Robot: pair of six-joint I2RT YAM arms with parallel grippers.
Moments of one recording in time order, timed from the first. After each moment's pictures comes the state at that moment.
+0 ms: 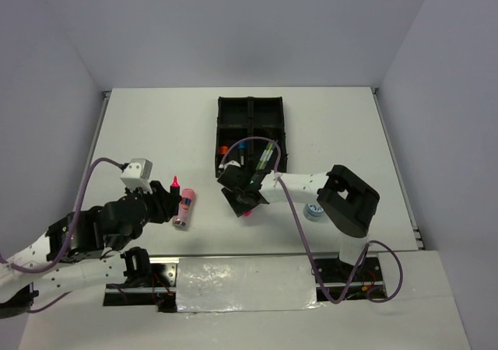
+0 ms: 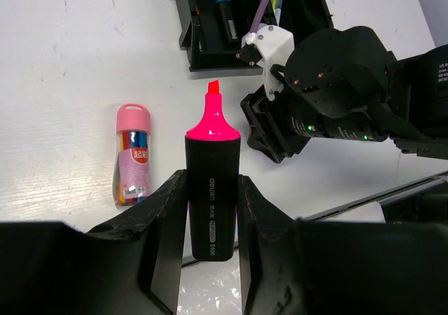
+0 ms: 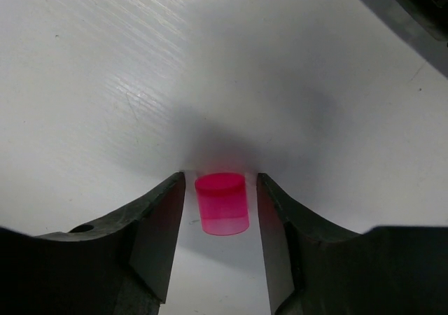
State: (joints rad) left arm -1.17 0.52 0.93 -0.96 -0.70 -0.80; right arm 1.01 1.82 1.12 -0.45 0.17 0.40
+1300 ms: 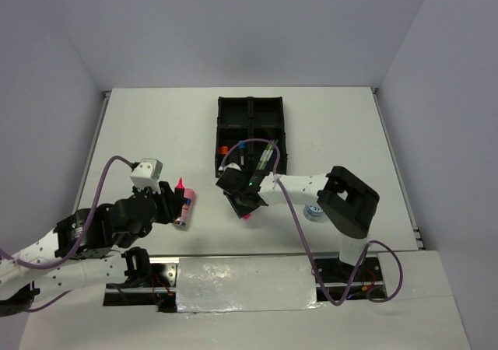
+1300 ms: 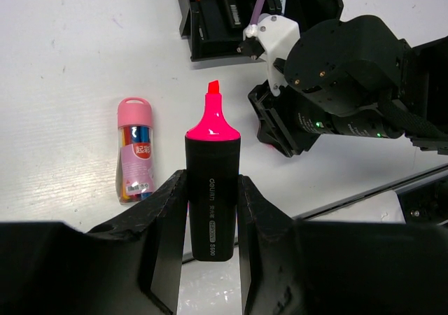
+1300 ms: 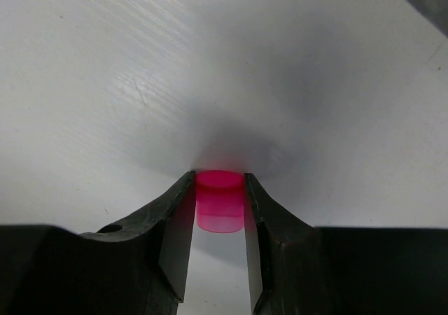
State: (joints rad) left arm -1.17 0.58 0.93 -0.96 -0.67 -0.77; right arm 1.04 1.82 1.13 -0.49 0.18 0.44
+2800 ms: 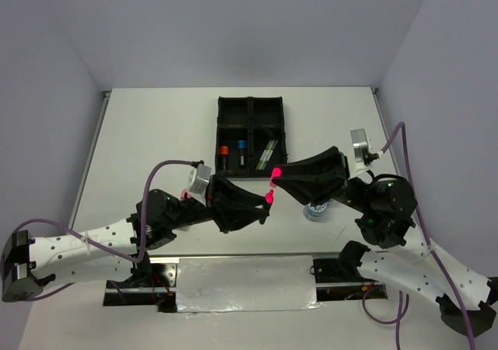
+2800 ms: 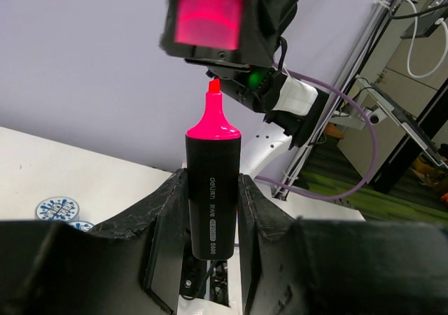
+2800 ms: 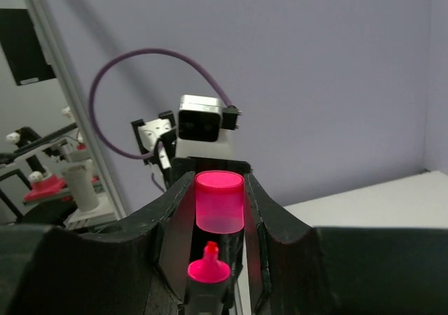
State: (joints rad) left arm -1.17 0.89 0.64 0.66 0.24 -0.45; right arm 0.85 0.62 0.78 0.41 -0.40 0.49
